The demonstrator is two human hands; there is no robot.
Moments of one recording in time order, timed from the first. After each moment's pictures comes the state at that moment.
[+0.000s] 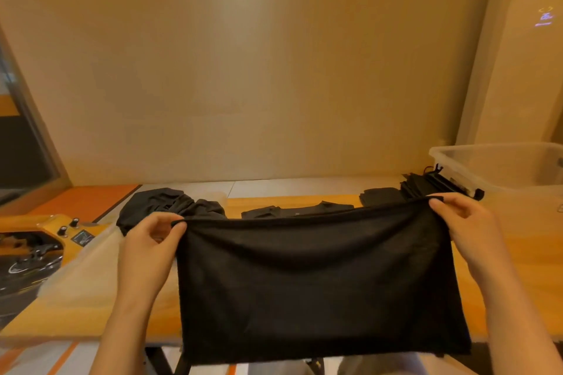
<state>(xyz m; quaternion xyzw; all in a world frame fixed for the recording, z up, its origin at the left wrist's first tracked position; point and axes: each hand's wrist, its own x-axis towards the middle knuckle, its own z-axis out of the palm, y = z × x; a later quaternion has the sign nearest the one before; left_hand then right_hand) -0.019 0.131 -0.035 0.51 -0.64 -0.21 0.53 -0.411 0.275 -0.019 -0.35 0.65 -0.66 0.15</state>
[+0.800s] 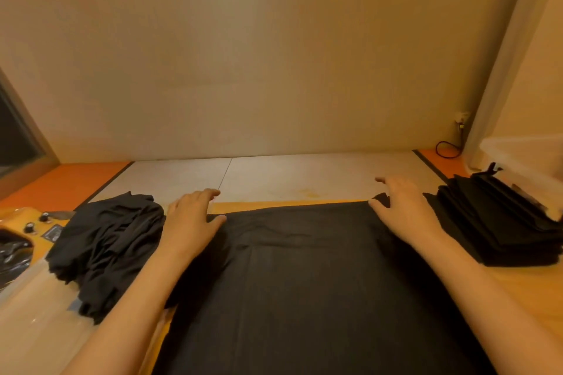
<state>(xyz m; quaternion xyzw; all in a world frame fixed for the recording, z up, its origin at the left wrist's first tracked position) -0.115 -0.061 -0.062 0.54 -0.81 -0.04 0.22 -0.452 0.059 -0.060 -0.53 0.80 -0.27 -0.01</state>
